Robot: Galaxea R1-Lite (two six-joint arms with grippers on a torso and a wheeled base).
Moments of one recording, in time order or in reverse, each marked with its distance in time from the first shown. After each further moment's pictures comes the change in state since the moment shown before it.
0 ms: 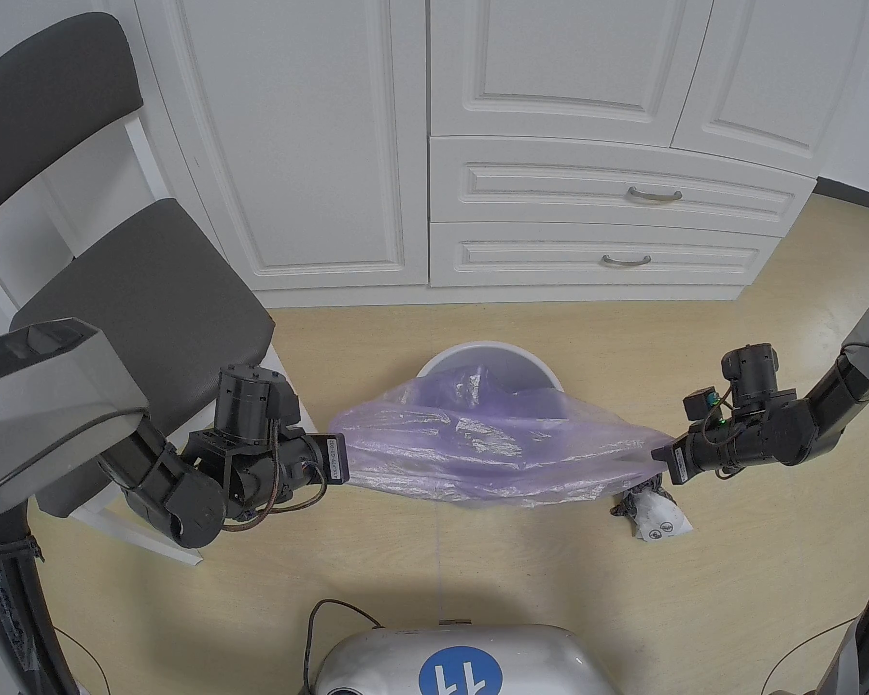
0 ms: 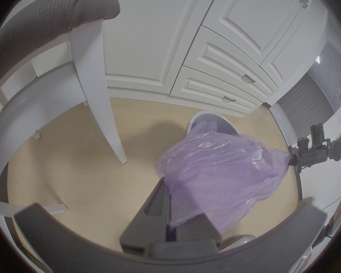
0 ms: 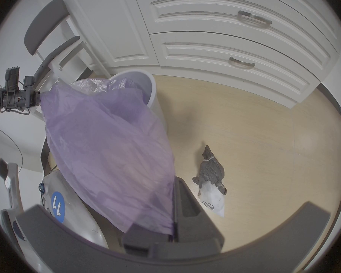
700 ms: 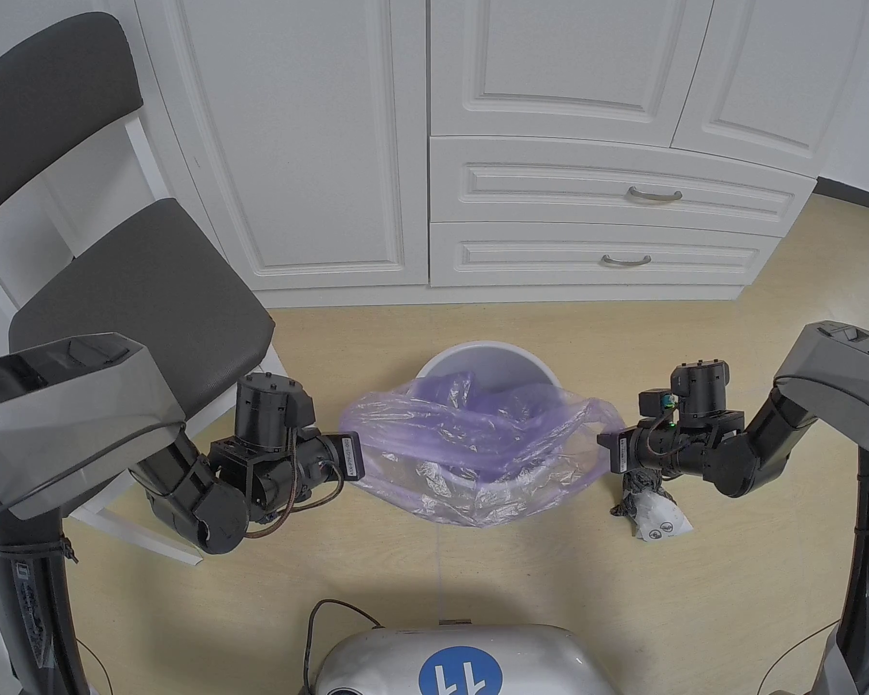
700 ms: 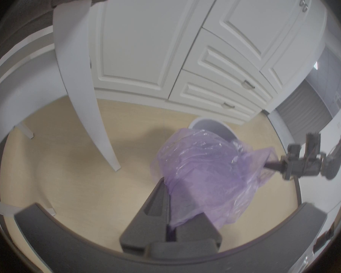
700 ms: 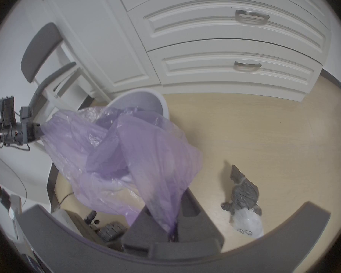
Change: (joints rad) left arm -0.015 0.097 -0.039 -0.116 0.010 -0.023; right arm 0.118 0.195 -0.055 -0.357 -0.010 0.283
